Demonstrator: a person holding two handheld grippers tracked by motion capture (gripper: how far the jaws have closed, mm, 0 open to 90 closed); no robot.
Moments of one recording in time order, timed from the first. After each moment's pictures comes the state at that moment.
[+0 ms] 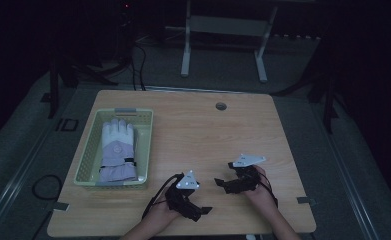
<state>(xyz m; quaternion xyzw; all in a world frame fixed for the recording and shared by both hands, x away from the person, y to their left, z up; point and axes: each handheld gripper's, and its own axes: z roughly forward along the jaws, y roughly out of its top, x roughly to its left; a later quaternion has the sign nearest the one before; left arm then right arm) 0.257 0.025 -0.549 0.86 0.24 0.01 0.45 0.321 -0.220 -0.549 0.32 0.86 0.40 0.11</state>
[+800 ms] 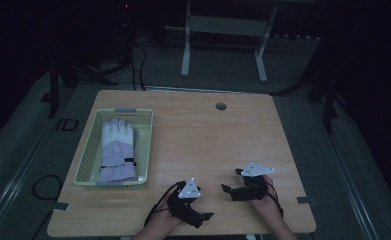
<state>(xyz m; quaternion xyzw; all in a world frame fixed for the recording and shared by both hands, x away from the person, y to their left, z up) 0.244 0.020 -0.568 0.86 0.23 0.03 0.46 0.301 -0.242 -0.563 0.33 0.84 0.40 0.13</state>
